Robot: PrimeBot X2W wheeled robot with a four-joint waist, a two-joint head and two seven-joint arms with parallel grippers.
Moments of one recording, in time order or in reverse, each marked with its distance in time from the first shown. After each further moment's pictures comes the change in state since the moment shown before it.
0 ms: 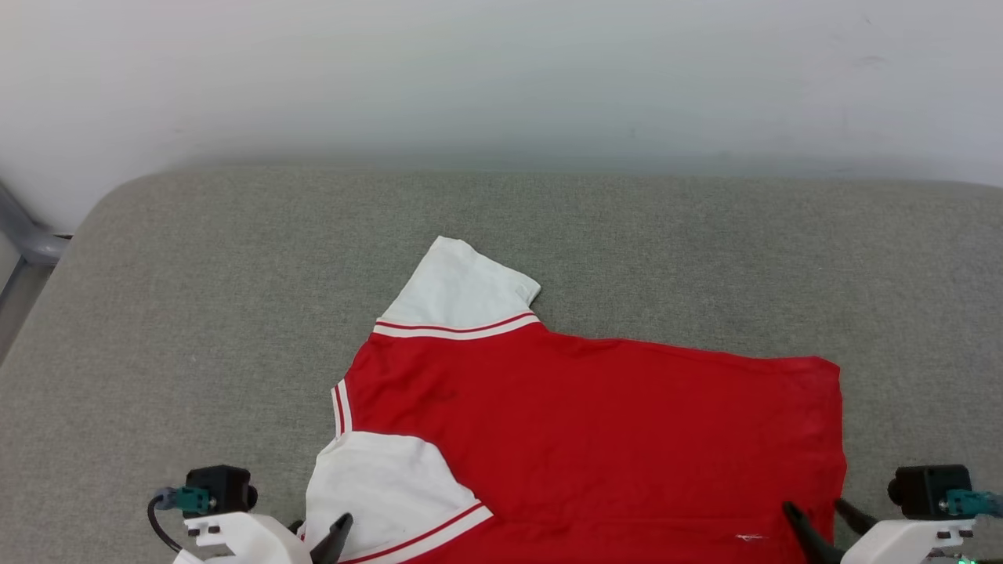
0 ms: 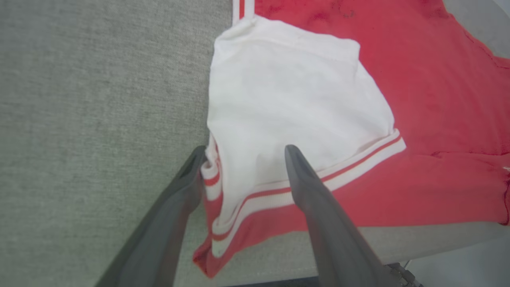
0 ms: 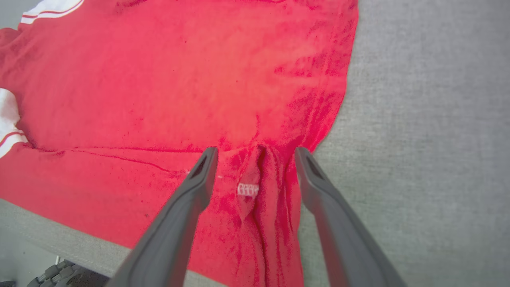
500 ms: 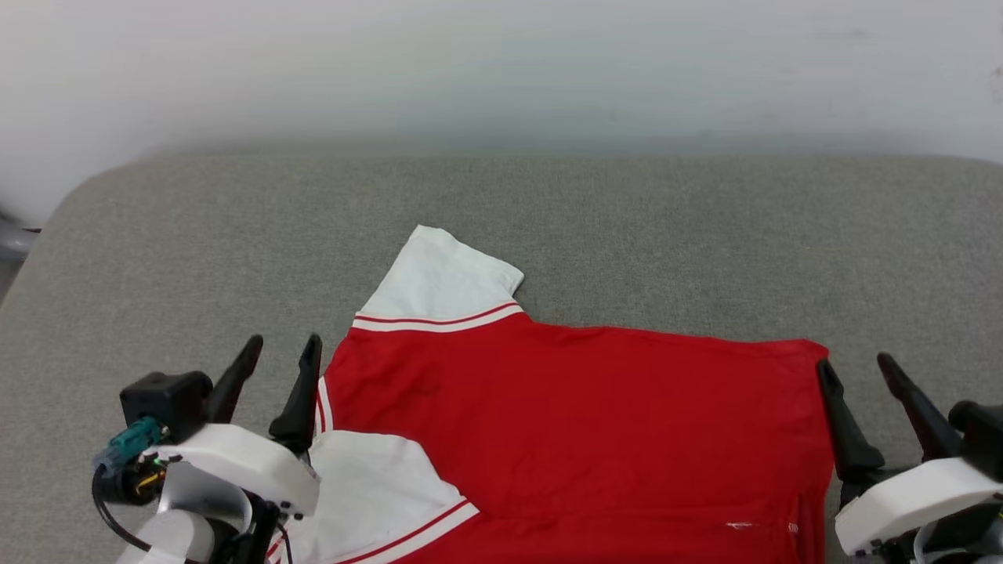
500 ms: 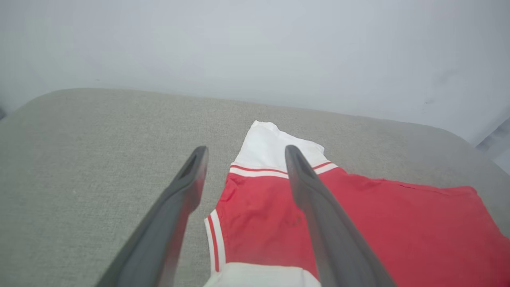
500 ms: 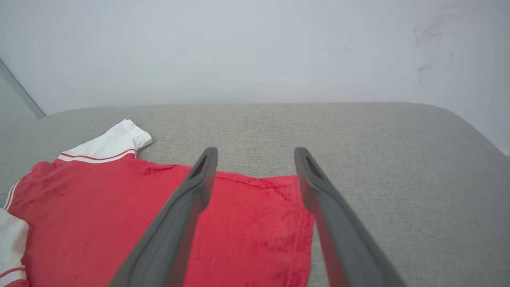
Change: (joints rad) left arm -0.142 -0.023 0.066 -0.080 0.189 -0.010 -0.407; right arm -0.086 0.060 -0.049 -0.142 -0.151 0.000 -0.383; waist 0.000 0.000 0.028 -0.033
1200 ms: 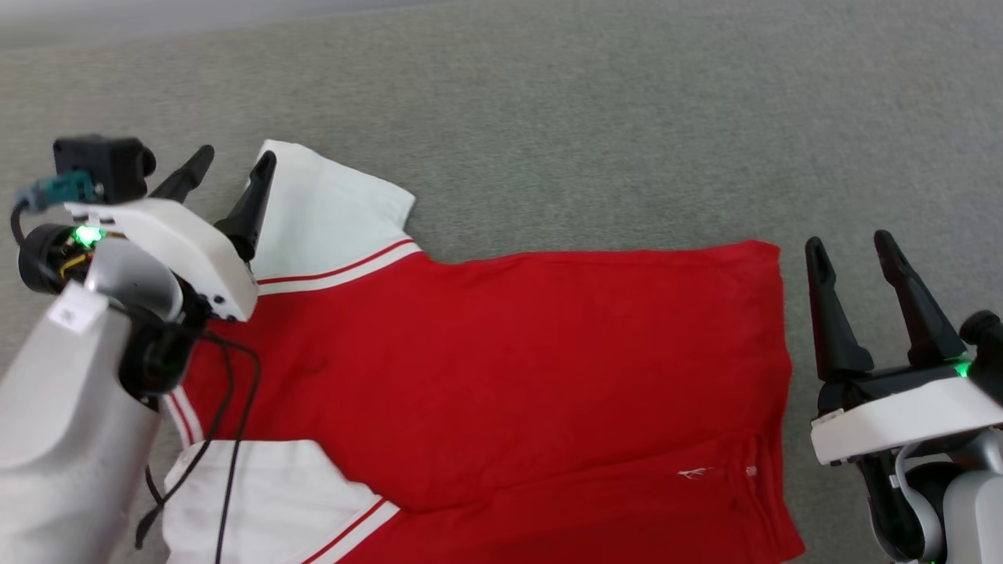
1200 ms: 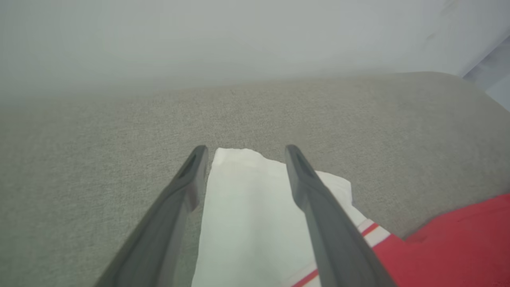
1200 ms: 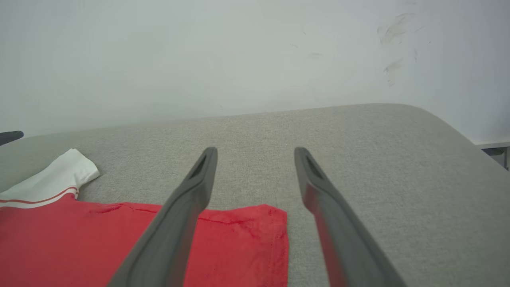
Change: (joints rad) left arm -0.504 0.062 -0.015 0.287 -0.007 -0.163 0.166; right arm -0.185 0.075 0.030 -0.088 -0.019 0.000 -0.053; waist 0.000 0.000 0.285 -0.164
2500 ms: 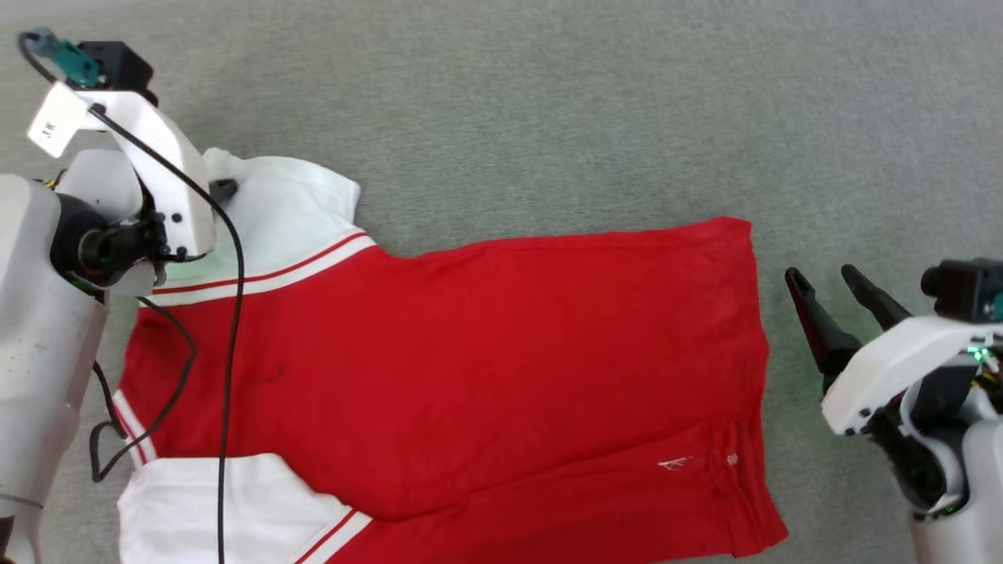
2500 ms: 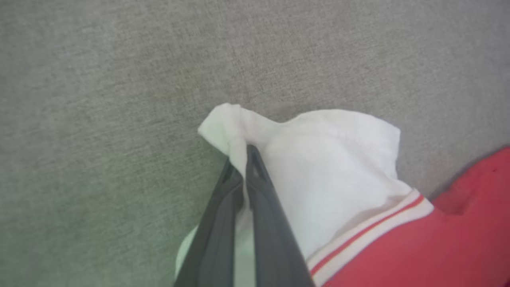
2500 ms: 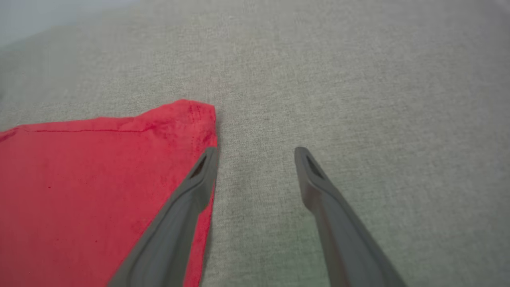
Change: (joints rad) left arm -0.313 0.058 -0.137 0.280 -0.192 -0.049 0.642; right arm -0.130 -0.090 0.004 0.244 0.144 0.000 0.281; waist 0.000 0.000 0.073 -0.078
